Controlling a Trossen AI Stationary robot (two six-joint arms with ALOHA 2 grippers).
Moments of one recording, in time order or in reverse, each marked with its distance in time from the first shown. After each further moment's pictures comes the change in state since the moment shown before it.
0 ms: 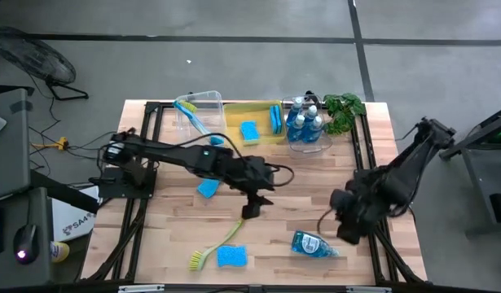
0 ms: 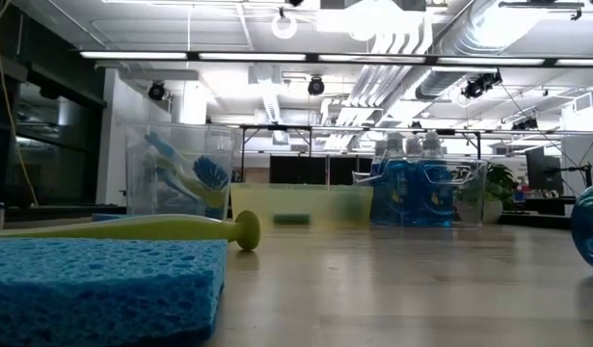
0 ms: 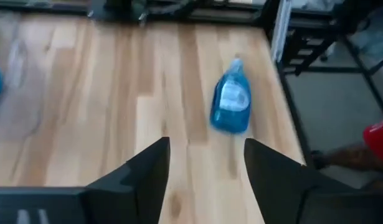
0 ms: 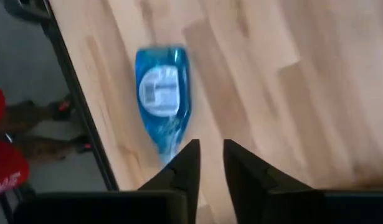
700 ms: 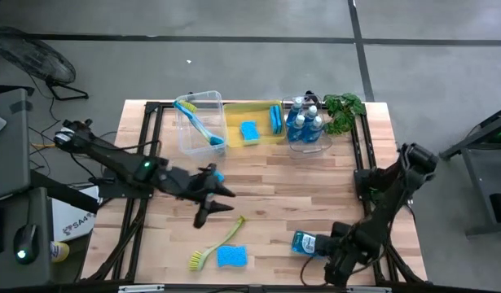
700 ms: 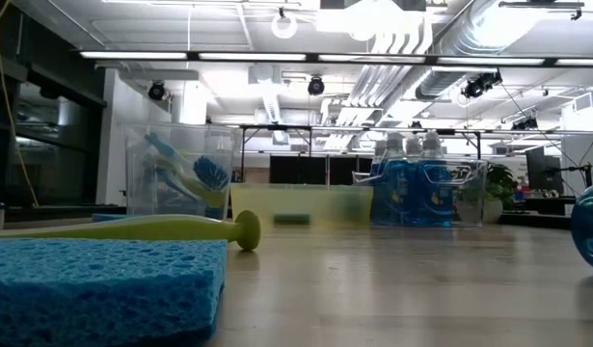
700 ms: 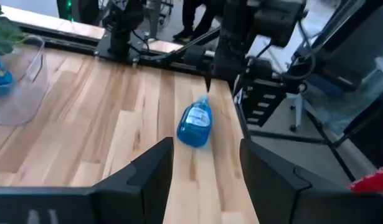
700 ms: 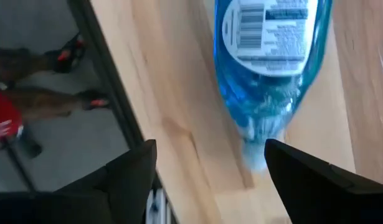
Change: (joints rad) left arm -0.232 -0.557 -0.688 0.463 -0.264 -0.201; right arm 0.120 0.409 -0.001 0.350 -0.173 0.089
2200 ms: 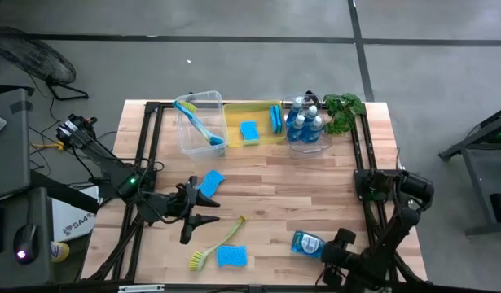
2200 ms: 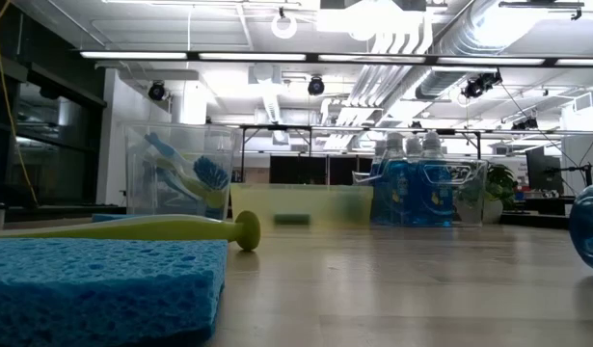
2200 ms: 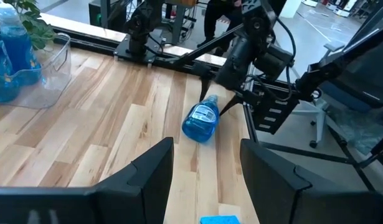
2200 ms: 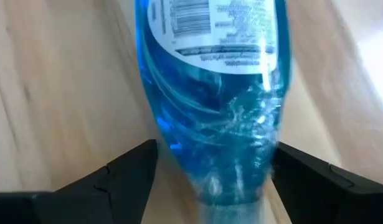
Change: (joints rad) left arm -0.263 -0.049 -0.079 0.008 -0.363 -0.125; right arm 0.207 0.264 -0.033 -0.003 0.469 0.272
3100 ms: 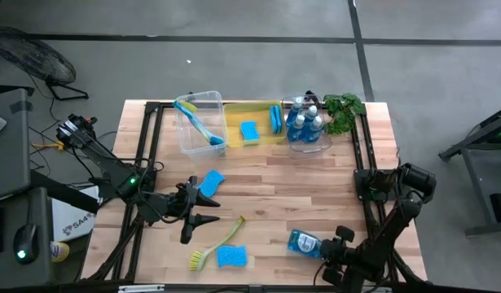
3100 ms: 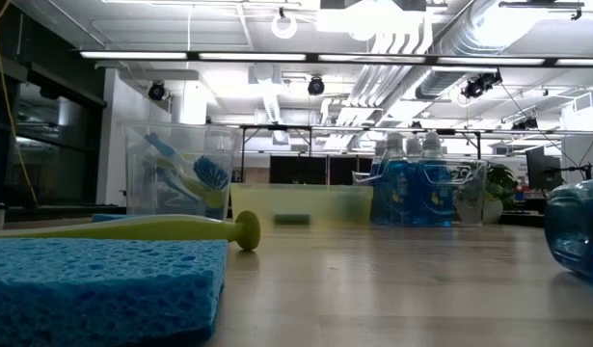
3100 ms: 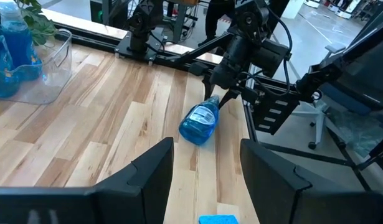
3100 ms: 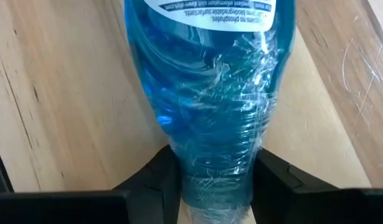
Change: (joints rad) left arm 0.000 0.000 0.001 -0.008 -0.001 -0.022; right arm -0.019 -0.071 -0.103 0.146 -0.089 0.003
